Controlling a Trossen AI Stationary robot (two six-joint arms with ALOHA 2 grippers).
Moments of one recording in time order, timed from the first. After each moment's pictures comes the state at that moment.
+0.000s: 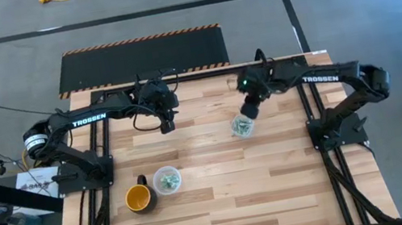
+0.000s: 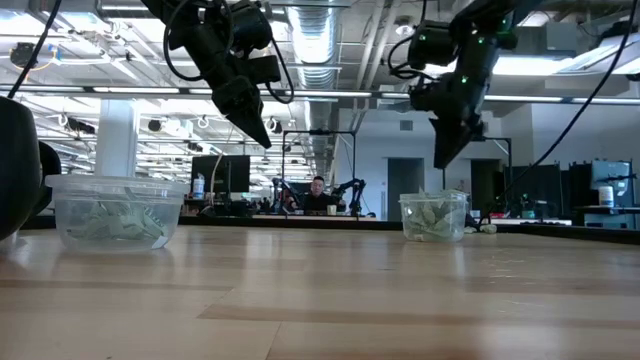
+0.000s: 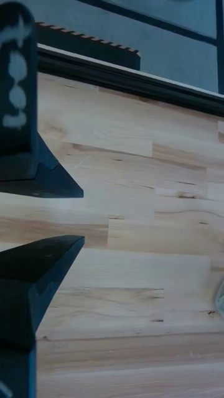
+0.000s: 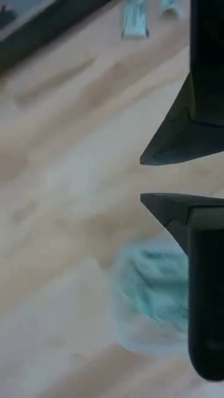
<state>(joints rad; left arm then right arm) 0.43 1.45 1.05 -0.48 0.03 0.36 -0.43 1.44 1.04 -0.79 0.08 0.09</state>
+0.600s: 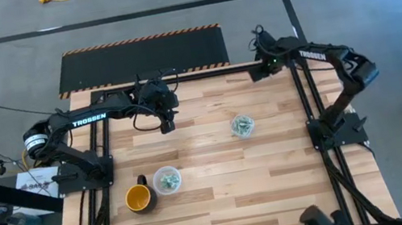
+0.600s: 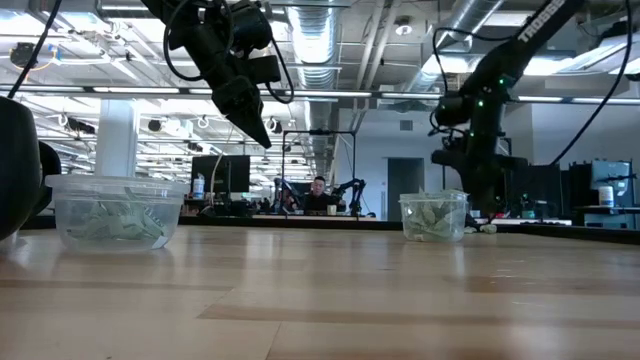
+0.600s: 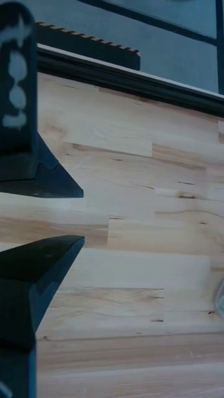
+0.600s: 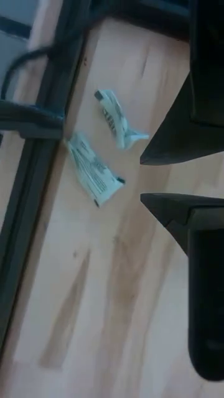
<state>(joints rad) 0.43 1.45 1.05 -0.48 0.03 0.36 -0.97 1.61 1.04 -0.70 0.06 0.27</state>
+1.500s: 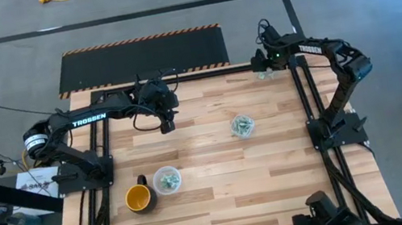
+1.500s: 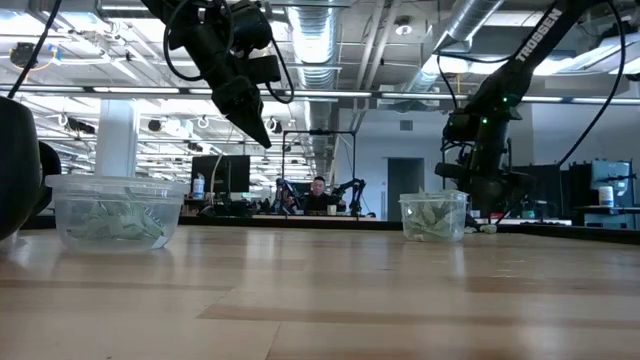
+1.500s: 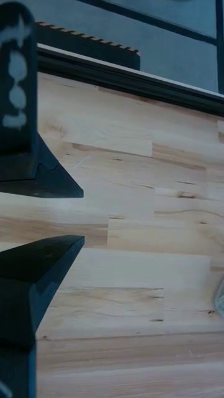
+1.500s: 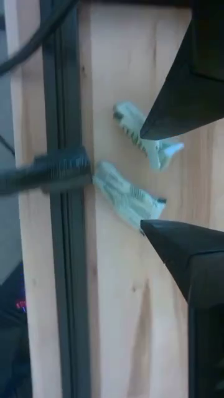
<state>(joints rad) 0.43 1.45 1.05 -0.48 0.03 0.36 -1.11 1.71 1.04 -0.60 -0.01 0.45</state>
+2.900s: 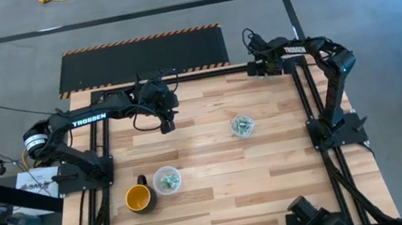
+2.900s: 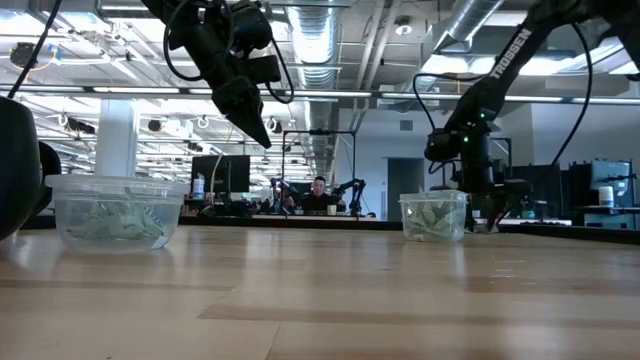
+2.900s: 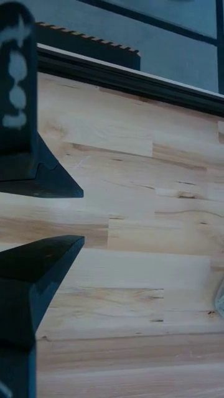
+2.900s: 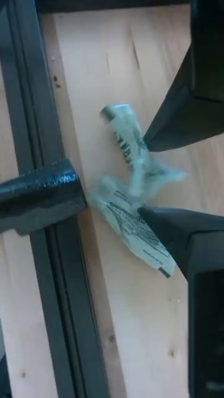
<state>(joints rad) 0.43 1.45 1.05 -0.48 0.03 0.36 -1.01 1.88 1.13 -0.69 0.19 0.68</state>
